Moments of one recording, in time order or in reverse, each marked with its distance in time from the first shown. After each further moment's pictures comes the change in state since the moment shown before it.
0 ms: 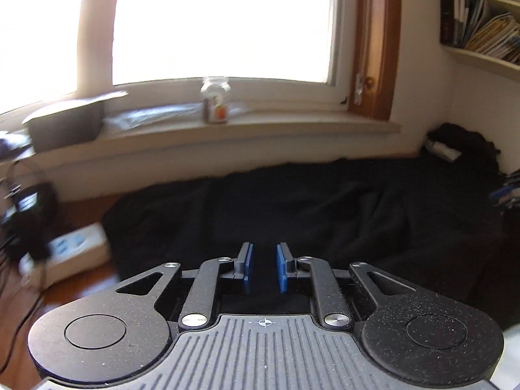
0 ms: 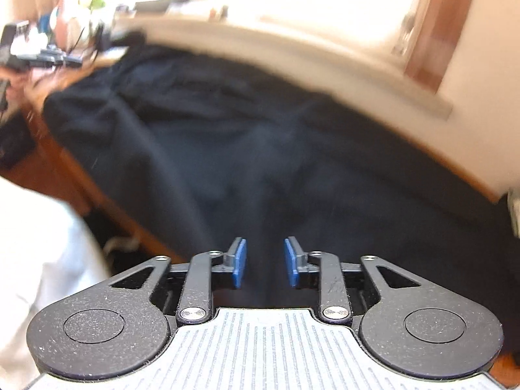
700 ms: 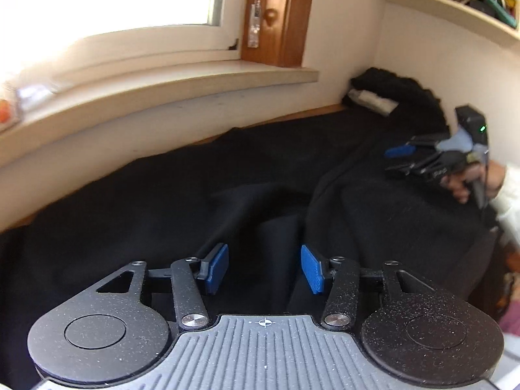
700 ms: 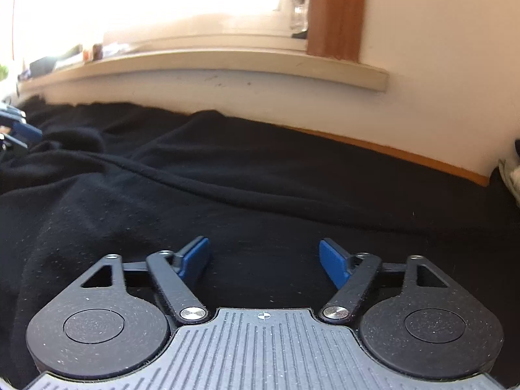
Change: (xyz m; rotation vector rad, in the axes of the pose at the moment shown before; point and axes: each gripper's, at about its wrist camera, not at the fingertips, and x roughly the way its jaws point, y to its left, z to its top) left arm 0.197 -0.079 0.044 0.141 0.182 -0.354; right arm 0.129 -0.131 -0.014 0.252 -0.149 -0.103
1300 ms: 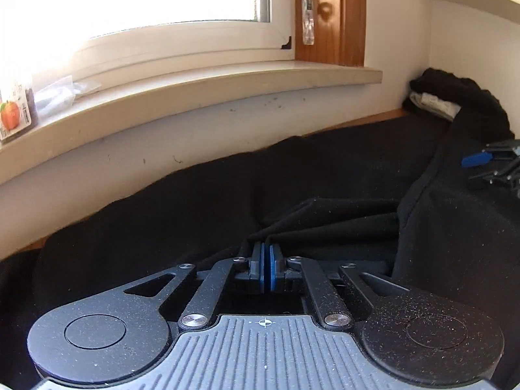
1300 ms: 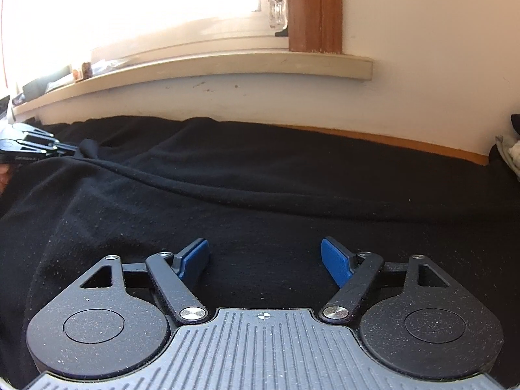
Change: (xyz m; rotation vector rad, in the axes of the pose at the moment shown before) left arm 0.052 0.022 0.005 0.007 -0.047 0.245; right arm -0.006 -0.004 -0.002 0.056 -0.012 0.006
